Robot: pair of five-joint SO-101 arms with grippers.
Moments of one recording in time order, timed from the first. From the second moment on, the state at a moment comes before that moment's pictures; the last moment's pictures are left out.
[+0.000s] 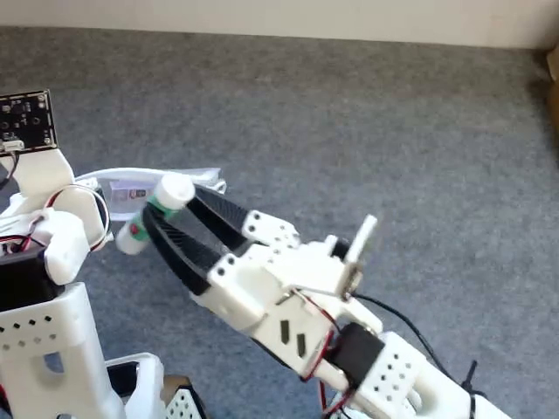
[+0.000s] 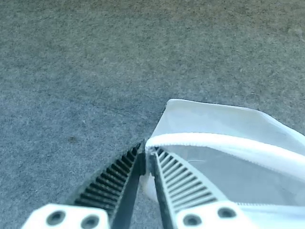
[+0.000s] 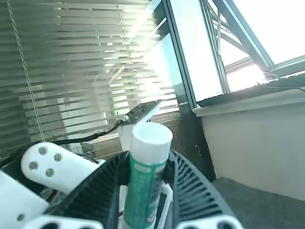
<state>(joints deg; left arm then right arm) -18.5 -43.8 24.4 78.4 4.1 -58.3 -64.4 59.2 -11.4 -16.5</state>
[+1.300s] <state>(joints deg) -18.4 -43.8 24.5 78.5 4.1 -55.0 -23.1 54.9 -42.1 9.1</state>
